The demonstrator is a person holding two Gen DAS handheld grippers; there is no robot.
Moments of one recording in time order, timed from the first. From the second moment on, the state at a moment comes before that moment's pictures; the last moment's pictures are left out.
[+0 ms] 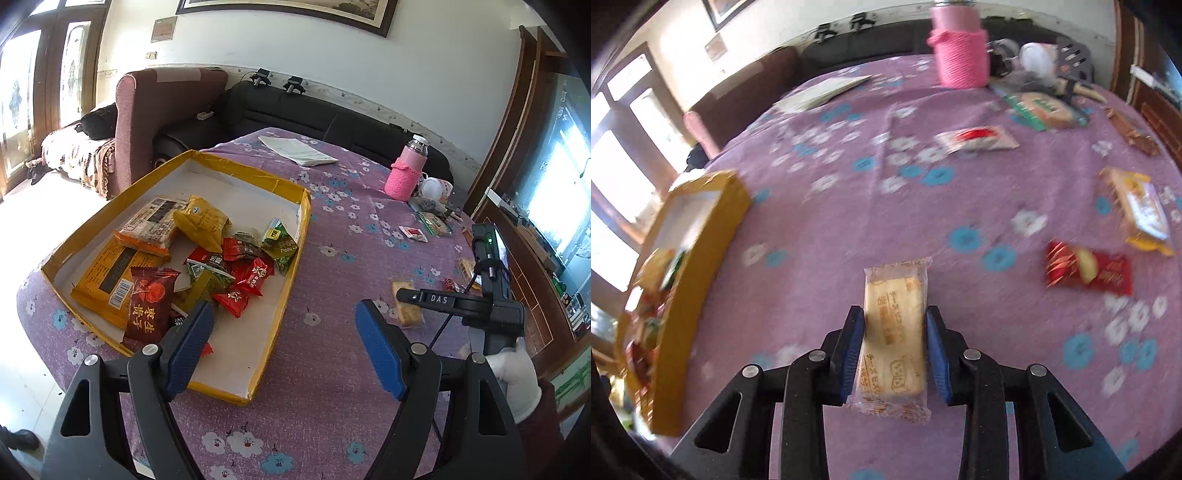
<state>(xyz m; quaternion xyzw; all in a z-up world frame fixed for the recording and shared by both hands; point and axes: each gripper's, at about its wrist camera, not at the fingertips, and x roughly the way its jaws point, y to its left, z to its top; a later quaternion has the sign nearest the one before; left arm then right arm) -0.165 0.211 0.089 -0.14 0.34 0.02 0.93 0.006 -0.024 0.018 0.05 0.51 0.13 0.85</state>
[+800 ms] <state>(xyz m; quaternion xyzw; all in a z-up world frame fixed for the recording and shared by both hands) -0.145 0.160 0.069 -0.12 0.40 -0.08 0.91 0.028 -0.220 0.049 0.20 0.41 0.08 0.89</state>
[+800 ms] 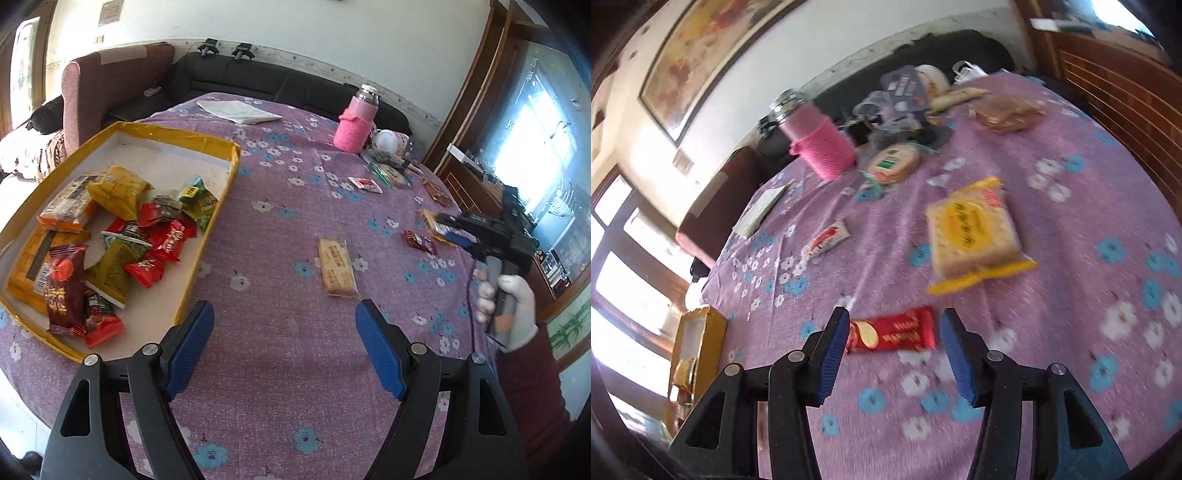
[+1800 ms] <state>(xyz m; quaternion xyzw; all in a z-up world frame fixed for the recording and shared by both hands) -0.028 0.061 0.015 0.00 0.46 -0.10 0.88 0.041 -0.134 0.012 0.00 0.45 0.04 0.89</state>
